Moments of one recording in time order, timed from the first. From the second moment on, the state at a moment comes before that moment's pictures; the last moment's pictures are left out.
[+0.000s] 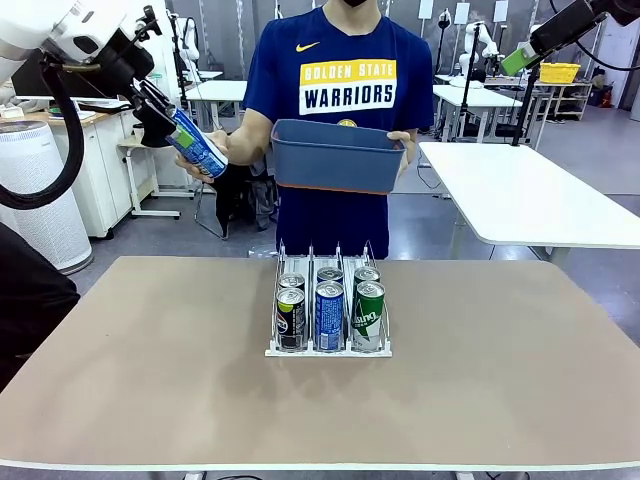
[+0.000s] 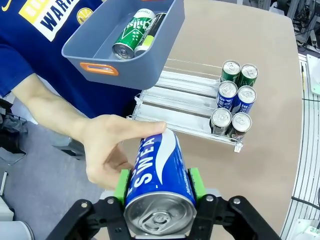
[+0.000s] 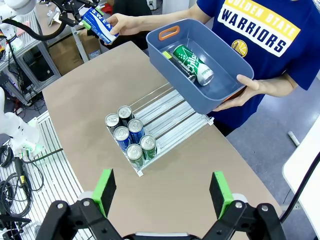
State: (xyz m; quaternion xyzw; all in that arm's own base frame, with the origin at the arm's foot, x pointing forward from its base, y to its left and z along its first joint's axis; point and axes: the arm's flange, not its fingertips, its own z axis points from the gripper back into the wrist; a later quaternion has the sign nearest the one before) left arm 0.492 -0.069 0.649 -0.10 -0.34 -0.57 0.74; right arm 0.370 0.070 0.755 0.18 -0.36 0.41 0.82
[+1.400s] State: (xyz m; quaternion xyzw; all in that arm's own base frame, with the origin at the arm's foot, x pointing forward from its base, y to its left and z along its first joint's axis) left arm 0.492 -0.069 0.648 -0.09 -0.33 -0.58 0.74; right arm 0.370 0.070 0.755 0.18 -0.36 0.41 0.82
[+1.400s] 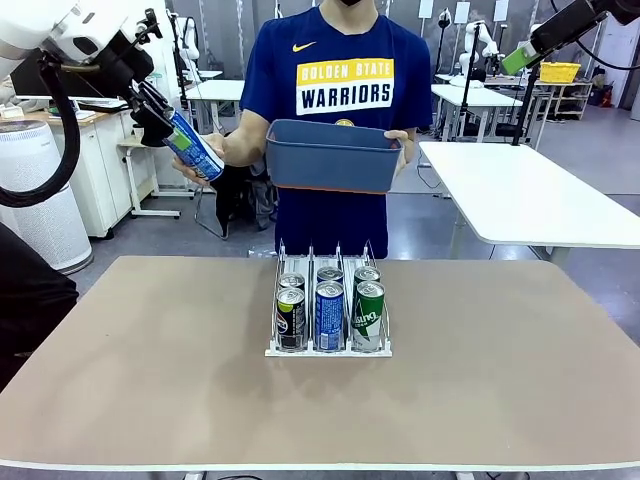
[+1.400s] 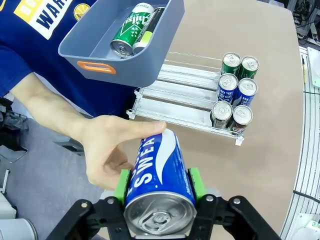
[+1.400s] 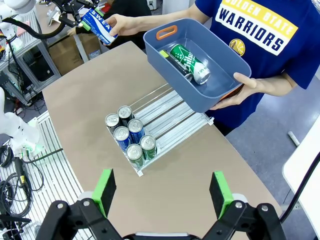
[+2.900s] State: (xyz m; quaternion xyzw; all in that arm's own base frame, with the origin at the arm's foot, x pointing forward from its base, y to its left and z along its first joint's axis) left arm 0.493 -0.069 0.646 -0.09 -0.33 -0.58 0.74; right arm 0.370 0.070 0.755 0.18 -0.36 0.41 0.82
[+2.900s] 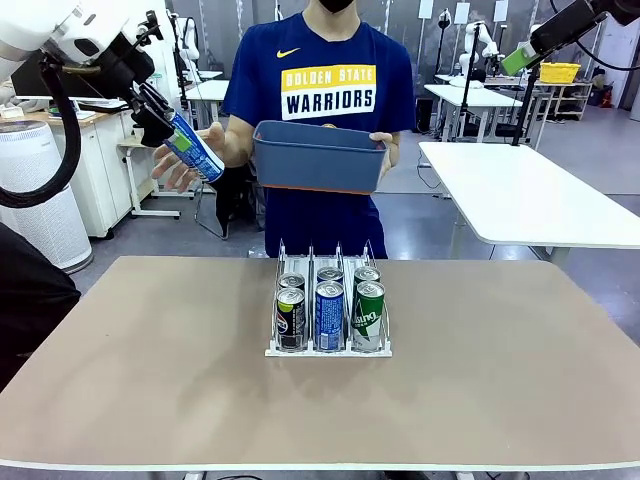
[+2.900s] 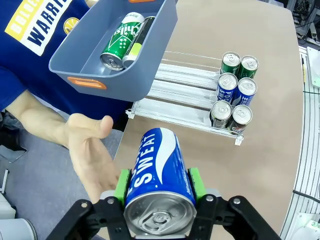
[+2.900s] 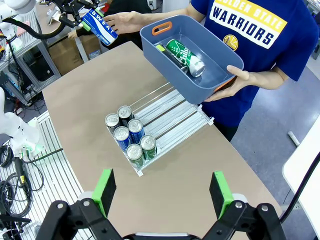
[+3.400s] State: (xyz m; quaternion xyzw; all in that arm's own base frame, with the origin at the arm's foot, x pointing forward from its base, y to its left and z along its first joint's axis) left arm 0.493 -0.069 0.646 -0.09 -0.33 -0.58 0.74; right arm 0.370 0.070 0.755 0.18 -0.36 0.41 0.82
